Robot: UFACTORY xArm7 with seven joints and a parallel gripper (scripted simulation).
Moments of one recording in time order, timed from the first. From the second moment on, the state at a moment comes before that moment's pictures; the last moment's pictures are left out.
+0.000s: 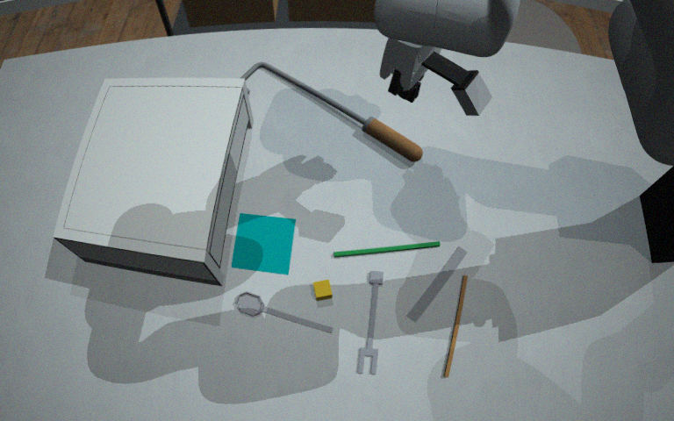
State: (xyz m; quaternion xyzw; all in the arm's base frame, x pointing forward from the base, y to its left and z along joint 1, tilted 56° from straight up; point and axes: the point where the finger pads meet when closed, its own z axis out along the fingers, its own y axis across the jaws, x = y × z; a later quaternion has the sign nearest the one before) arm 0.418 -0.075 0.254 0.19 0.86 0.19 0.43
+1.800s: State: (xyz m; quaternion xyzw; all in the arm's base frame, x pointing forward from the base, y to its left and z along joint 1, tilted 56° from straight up) arm 0.418 -0.075 0.254 0.19 0.86 0.19 0.43
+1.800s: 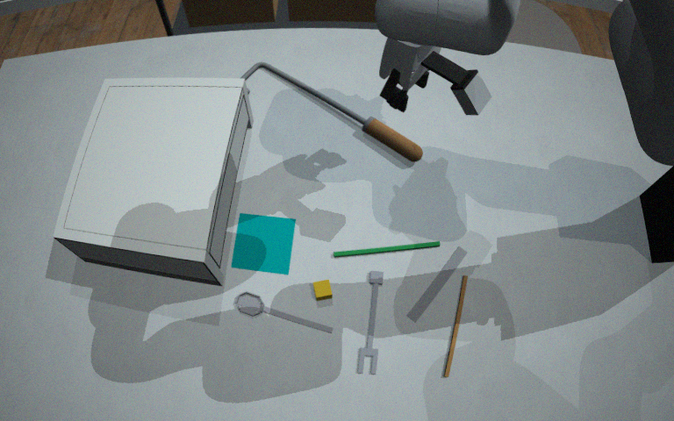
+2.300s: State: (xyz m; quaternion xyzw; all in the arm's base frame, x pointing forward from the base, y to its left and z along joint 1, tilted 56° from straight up) arm 0.429 -0.073 0.247 0.19 0.86 0.19 0.42
